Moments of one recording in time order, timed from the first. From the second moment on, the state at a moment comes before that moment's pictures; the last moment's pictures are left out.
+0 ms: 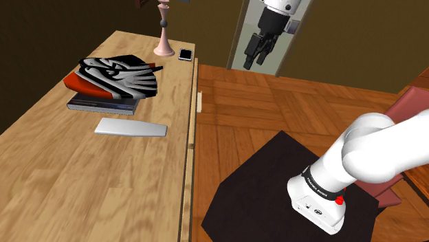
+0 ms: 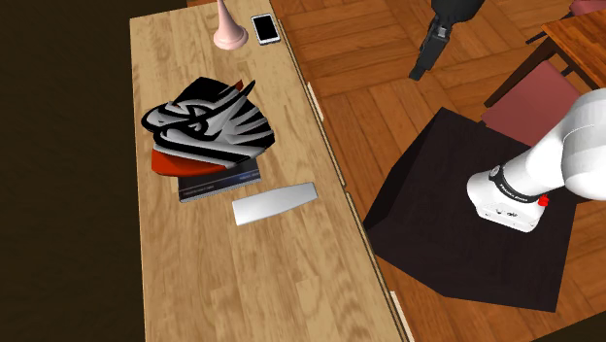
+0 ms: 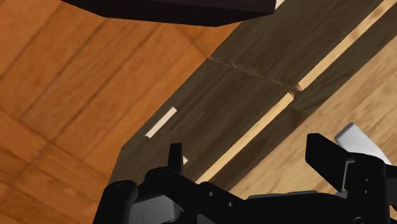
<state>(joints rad) 0.08 -0.55 0.01 -2.34 0.10 1.83 -0.05</state>
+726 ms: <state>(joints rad) 0.18 -0.21 0.12 -2.17 0.10 1.99 -0.10</state>
